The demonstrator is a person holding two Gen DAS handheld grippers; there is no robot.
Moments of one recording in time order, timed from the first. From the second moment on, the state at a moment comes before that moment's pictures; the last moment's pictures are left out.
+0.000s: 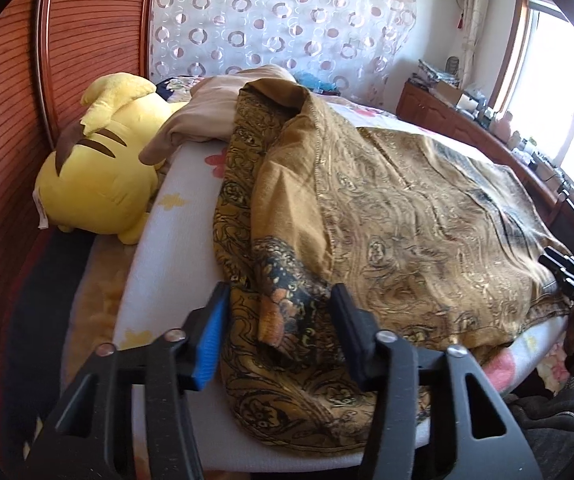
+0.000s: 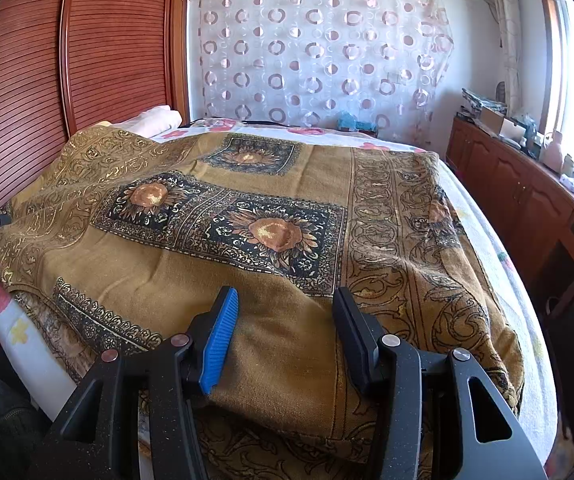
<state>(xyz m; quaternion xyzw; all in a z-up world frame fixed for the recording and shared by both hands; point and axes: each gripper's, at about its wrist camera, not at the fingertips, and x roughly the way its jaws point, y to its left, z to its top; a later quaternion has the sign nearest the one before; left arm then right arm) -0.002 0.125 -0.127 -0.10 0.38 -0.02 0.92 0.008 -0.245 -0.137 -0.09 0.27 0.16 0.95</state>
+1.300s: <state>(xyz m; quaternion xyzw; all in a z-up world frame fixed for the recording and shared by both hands) 0.077 -0.069 0.017 0.00 0.26 -0.26 0.93 0.015 -0.287 -0.099 -0.05 0.31 0.16 0.94</state>
